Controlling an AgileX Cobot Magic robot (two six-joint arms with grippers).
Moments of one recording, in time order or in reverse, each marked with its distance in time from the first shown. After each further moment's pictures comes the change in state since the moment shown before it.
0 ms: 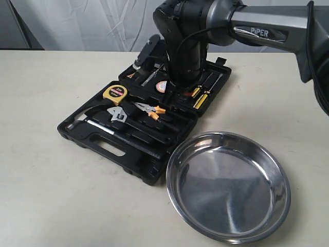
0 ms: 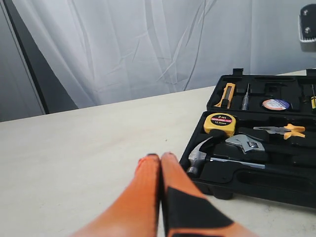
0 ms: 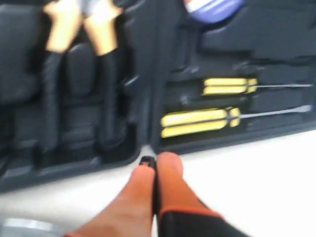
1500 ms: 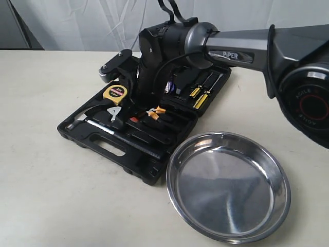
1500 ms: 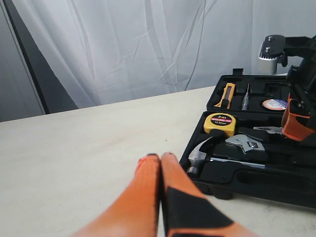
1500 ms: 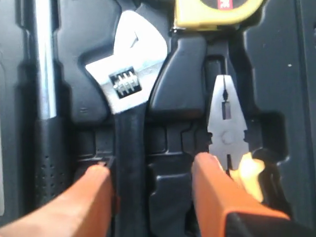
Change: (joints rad) left arm 0.000 0.000 0.000 0.000 0.000 0.000; right arm 0.045 0.103 0.000 0.427 -0.248 -0.086
